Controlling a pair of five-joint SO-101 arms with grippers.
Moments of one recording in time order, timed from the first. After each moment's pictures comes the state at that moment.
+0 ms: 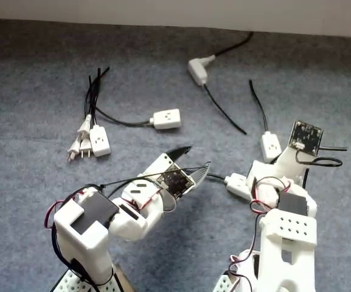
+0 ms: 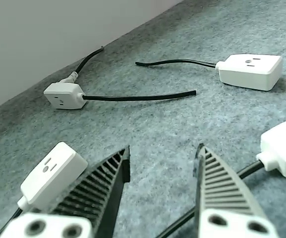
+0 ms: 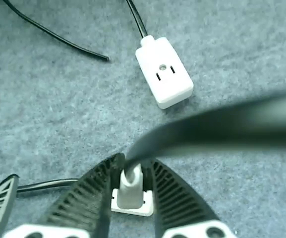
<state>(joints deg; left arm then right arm) 31.0 14.1 74.6 -66.7 -14.8 5.2 -52.1 68.3 43.6 -6.8</state>
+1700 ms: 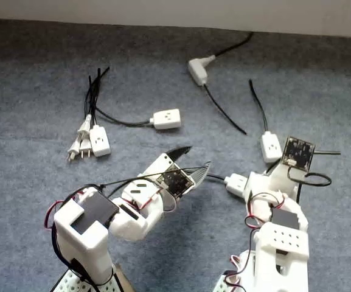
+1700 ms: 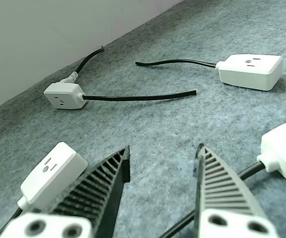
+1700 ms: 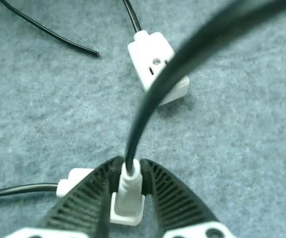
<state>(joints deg) 31.0 14.1 74.6 -66.7 -14.8 6.1 -53.2 81.8 32.2 -2.7</state>
